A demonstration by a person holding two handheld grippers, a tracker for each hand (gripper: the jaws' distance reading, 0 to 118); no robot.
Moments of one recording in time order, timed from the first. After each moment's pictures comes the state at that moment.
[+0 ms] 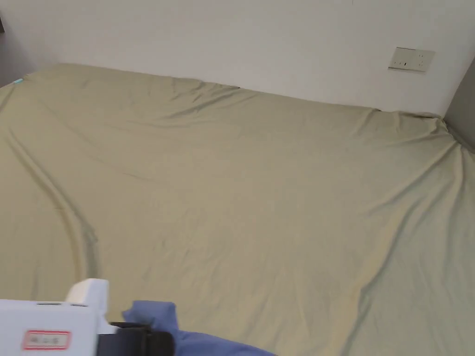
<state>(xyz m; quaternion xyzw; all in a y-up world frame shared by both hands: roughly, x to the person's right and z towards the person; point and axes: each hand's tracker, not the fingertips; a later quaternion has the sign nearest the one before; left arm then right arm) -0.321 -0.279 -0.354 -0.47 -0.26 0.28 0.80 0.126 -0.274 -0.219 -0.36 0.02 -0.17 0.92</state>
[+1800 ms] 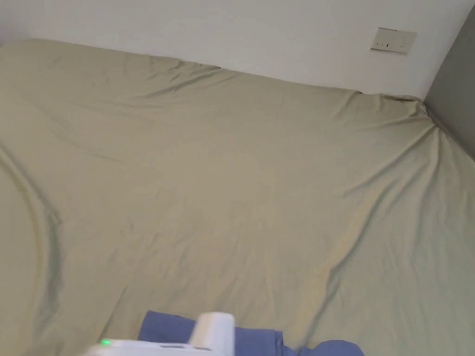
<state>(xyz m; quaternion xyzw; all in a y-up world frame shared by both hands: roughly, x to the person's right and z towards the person) -0.203 -0.288 -0.335 -0.41 -0.45 0.33 0.71 0.154 -0.288 -0.205 -0.38 0.01 -0.20 0.90</state>
